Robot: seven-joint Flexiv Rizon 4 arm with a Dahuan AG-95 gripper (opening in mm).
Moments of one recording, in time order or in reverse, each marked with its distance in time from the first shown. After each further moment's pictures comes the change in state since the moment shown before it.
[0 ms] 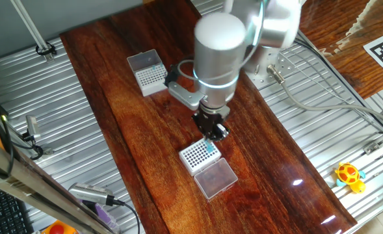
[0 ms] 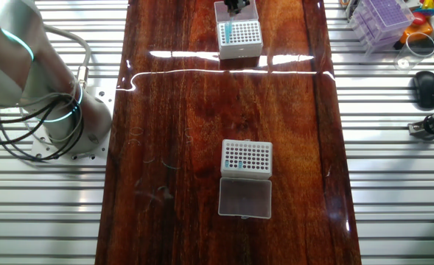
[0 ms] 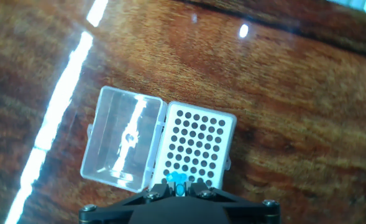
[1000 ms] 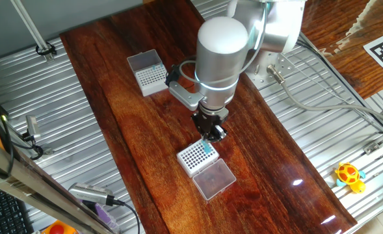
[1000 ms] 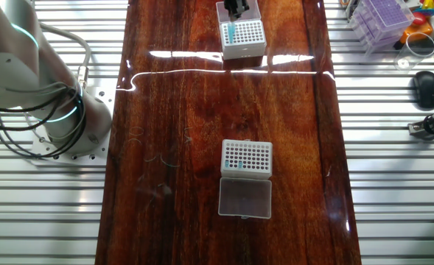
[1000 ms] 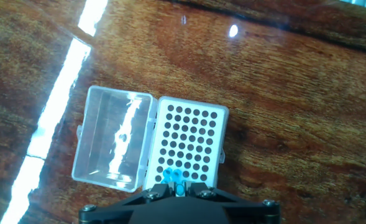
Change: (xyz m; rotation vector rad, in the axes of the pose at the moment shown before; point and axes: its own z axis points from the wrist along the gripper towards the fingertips) arm -0.004 -0.012 0.008 0.009 -0.012 -0.007
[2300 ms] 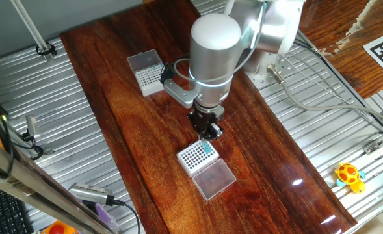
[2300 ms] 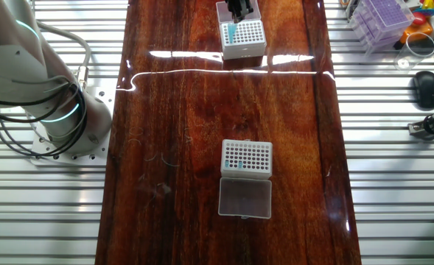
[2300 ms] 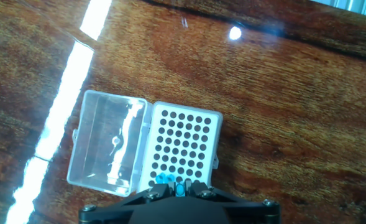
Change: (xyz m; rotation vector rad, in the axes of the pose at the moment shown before) arm -0.004 -0.008 -0.002 -0.018 -0.006 -0.004
